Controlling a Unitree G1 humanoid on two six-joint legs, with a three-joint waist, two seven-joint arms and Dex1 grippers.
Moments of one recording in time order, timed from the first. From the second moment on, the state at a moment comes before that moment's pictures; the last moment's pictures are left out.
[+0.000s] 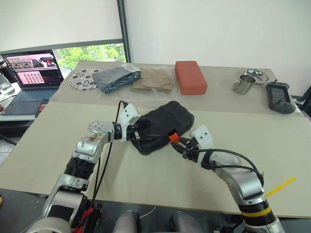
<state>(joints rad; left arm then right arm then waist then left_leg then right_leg) -0.61 0.45 -0.17 0.24 -0.28 0.35 -1.03 -0.20 -0.39 0.15 -0.36 0.24 0.69 0.47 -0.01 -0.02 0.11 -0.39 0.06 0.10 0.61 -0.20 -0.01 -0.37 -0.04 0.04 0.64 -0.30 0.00</state>
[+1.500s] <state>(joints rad) -0.61 0.43 -0.16 0.25 -0.25 0.33 -1.05 -0.23 -0.36 0.15 -0.38 0.22 0.71 0.47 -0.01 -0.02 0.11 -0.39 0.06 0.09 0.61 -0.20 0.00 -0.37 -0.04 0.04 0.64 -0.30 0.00</state>
